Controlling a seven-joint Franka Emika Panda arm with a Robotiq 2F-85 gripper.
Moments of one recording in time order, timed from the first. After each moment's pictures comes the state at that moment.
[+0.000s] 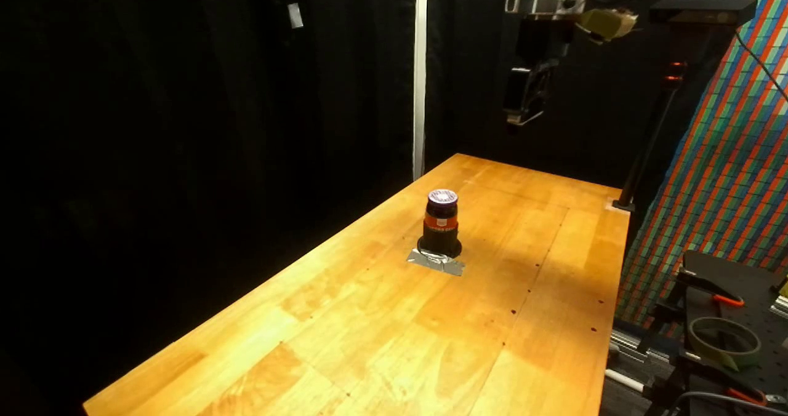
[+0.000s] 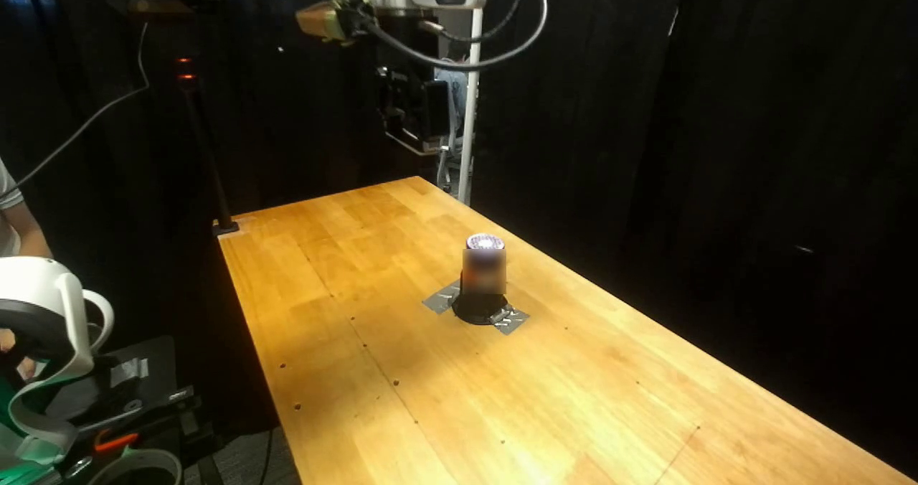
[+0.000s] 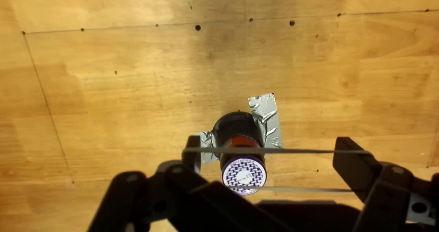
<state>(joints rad) 0.04 -0.06 0.15 -2.09 -0.03 2.08 0.19</state>
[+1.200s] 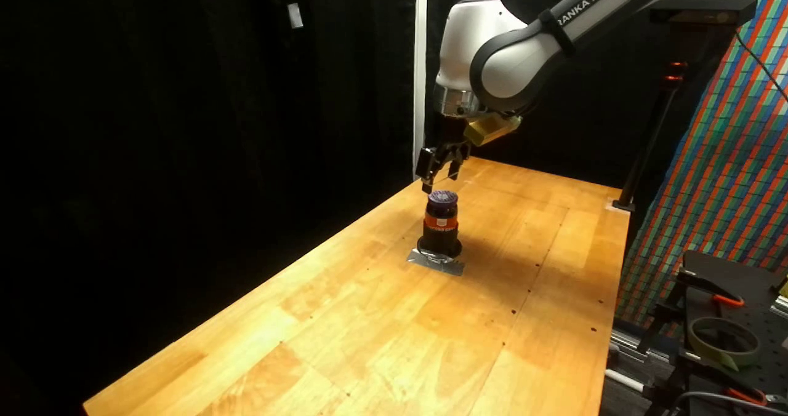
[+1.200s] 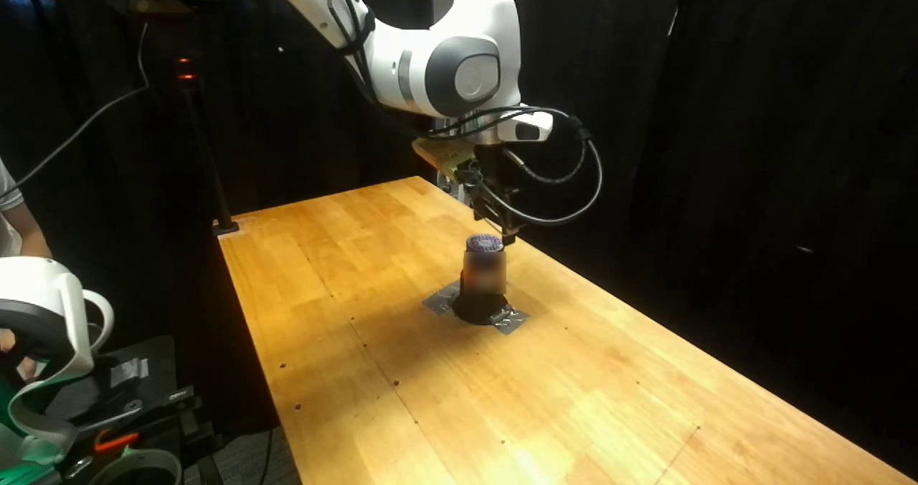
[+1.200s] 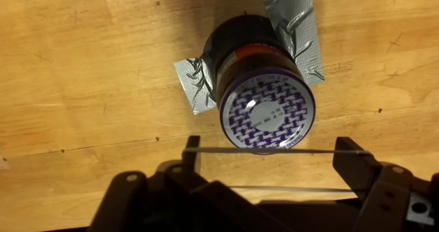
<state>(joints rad) 0.14 0.47 0.02 -1.78 -0.10 2.41 0.30</state>
